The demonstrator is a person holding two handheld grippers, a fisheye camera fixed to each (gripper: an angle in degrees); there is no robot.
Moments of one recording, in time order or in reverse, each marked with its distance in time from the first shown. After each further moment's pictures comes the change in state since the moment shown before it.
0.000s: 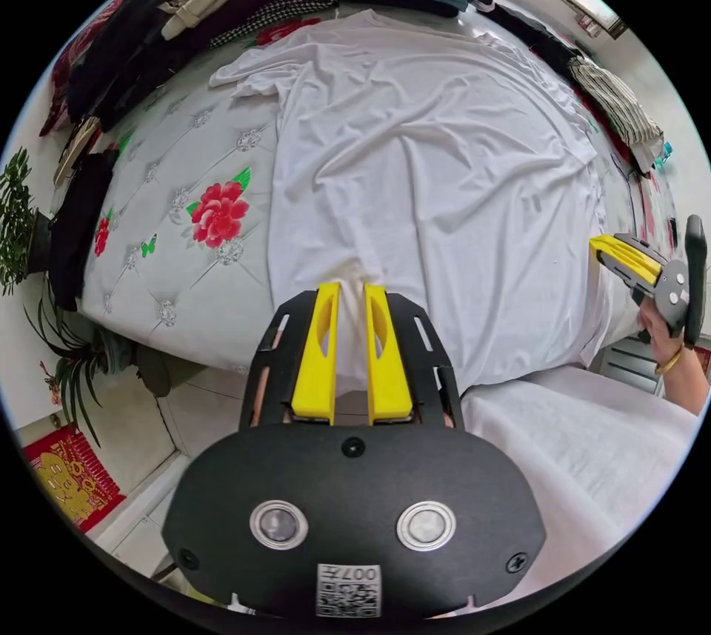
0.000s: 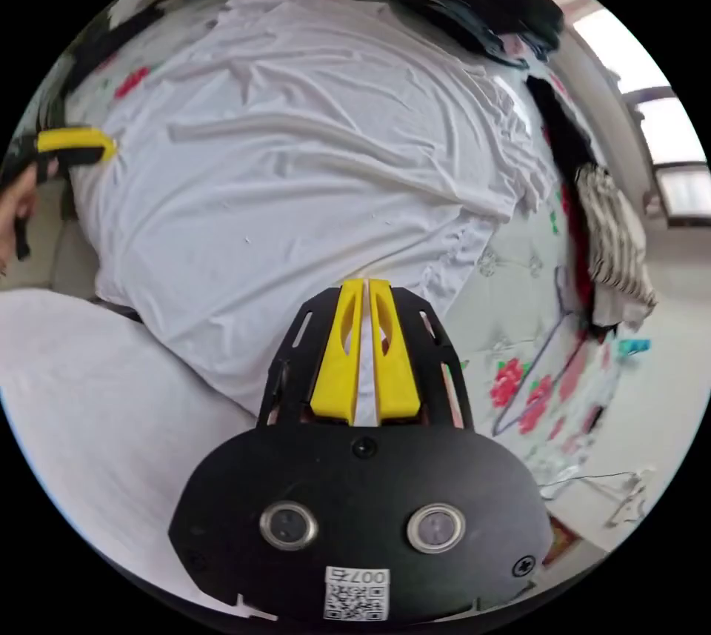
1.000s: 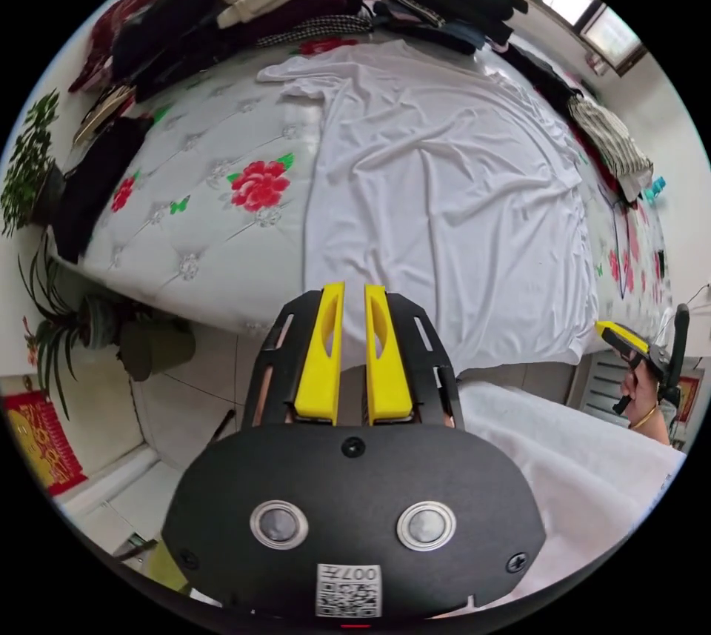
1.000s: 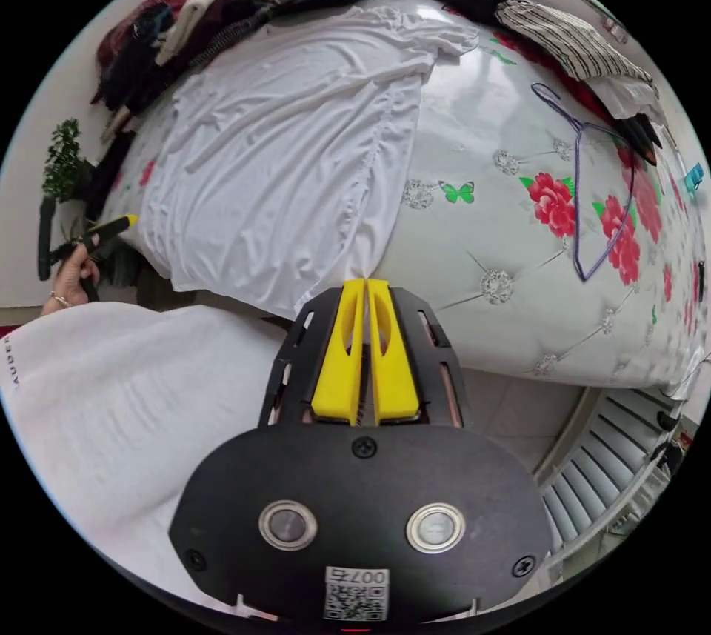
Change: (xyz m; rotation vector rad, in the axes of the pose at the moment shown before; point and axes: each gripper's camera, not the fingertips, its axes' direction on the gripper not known) left arm -0.027 0.073 -0.019 0.102 0.055 -0.113; right arm 0.097 0.117 0.011 0.036 -0.381 0.404
